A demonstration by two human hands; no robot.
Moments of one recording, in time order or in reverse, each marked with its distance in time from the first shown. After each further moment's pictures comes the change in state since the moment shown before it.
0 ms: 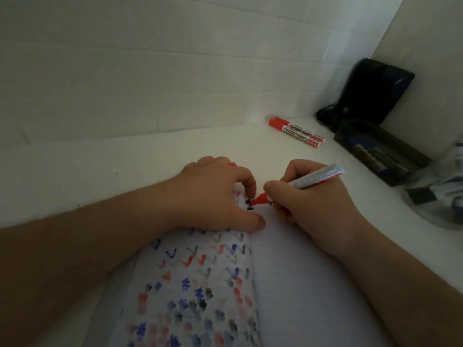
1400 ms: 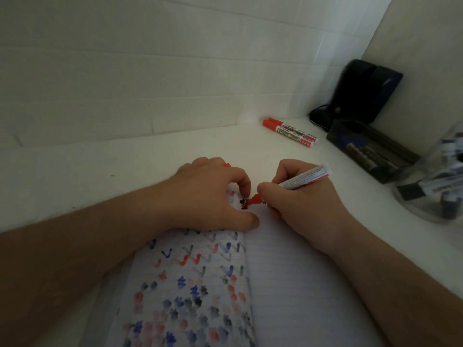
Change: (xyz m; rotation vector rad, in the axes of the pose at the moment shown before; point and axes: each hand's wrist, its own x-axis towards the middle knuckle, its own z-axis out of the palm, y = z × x) left_hand -0.003 0.002 0.001 0.018 0.014 0.020; right_hand -0.002 0.001 0.002 -0.046 0.025 -0.029
